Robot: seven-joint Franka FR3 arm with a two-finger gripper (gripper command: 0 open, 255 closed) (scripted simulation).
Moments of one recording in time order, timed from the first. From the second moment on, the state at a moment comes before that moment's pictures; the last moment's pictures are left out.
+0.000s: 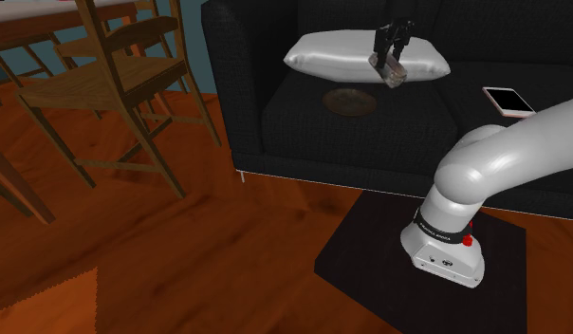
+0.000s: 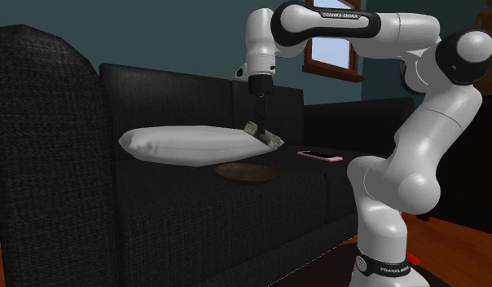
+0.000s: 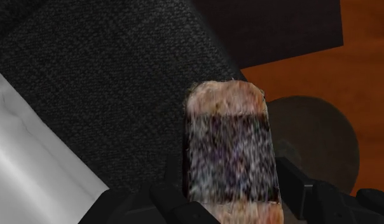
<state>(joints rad) -0.18 -0.69 -0.23 -2.20 -0.15 1.52 -0.12</state>
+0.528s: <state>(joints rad) -0.12 -0.57 -0.10 -2.13 -0.05 1.55 0.05</state>
